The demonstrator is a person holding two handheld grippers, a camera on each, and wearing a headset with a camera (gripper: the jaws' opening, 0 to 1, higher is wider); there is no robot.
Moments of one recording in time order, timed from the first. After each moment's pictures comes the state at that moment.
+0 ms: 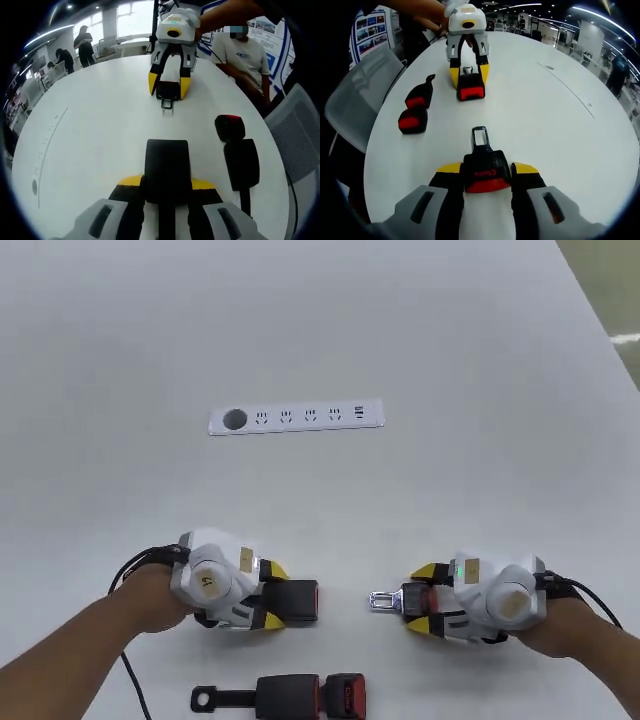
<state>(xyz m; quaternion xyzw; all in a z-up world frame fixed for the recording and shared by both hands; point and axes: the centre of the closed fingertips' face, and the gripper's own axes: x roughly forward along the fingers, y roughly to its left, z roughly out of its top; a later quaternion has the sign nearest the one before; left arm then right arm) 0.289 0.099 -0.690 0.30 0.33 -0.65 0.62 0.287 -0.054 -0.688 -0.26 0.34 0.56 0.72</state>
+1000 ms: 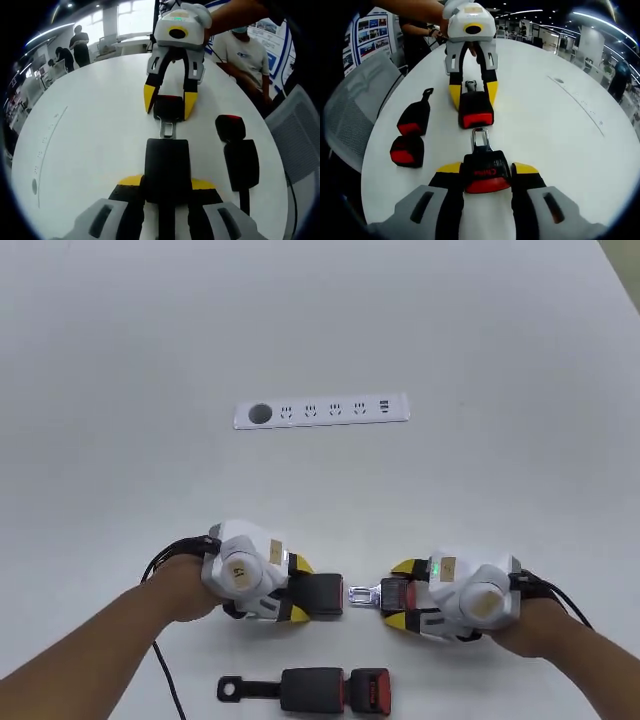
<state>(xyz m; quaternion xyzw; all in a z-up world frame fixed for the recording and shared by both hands) 0.289 0.096 -0.690 0.30 0.34 -0.64 0.62 0.295 0.007 -0.694 -0.24 0.31 0.57 0.72</state>
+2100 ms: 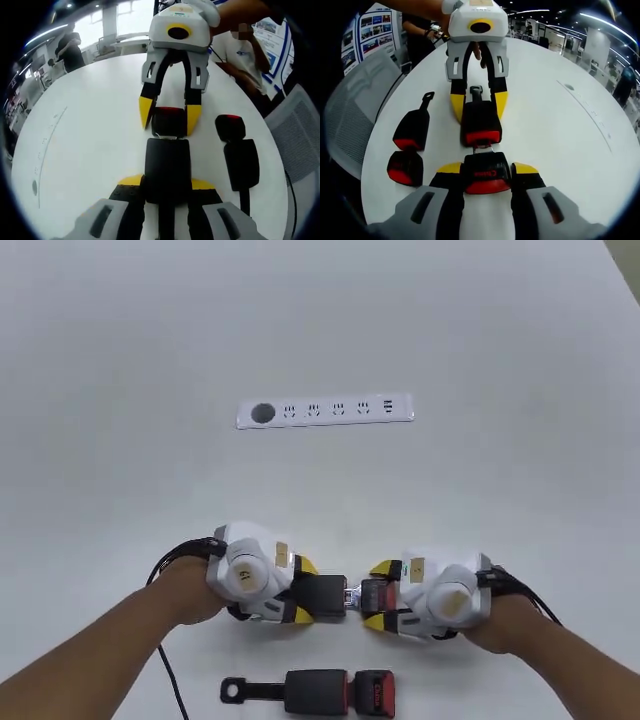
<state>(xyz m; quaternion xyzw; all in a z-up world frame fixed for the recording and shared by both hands) 0.291 0.097 -0.690 0.30 0.34 -0.65 0.61 0.292 0.044 -0.692 -0.25 0.31 0.58 0.71</state>
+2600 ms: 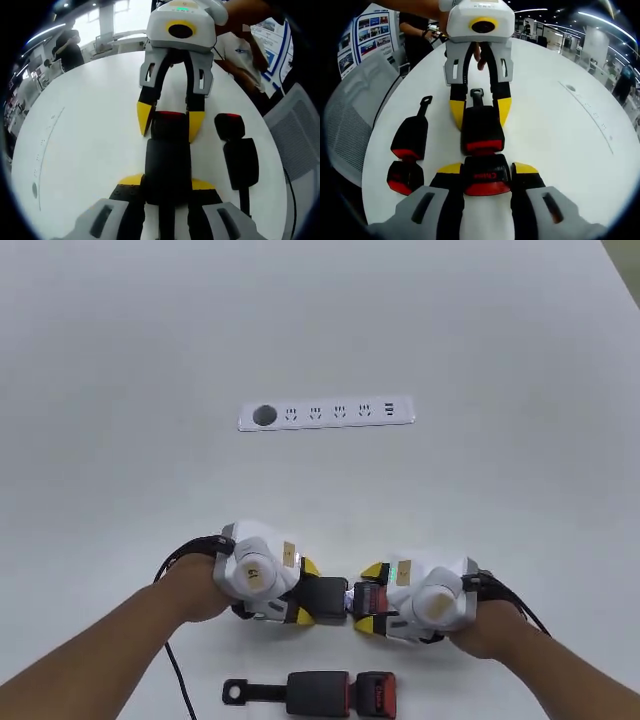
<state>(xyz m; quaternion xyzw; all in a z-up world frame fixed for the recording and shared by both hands) 0.293 0.096 -0.690 0.31 0.34 -0.65 0.60 0.287 0.053 -0.691 -0.25 0.31 0.58 0.71</state>
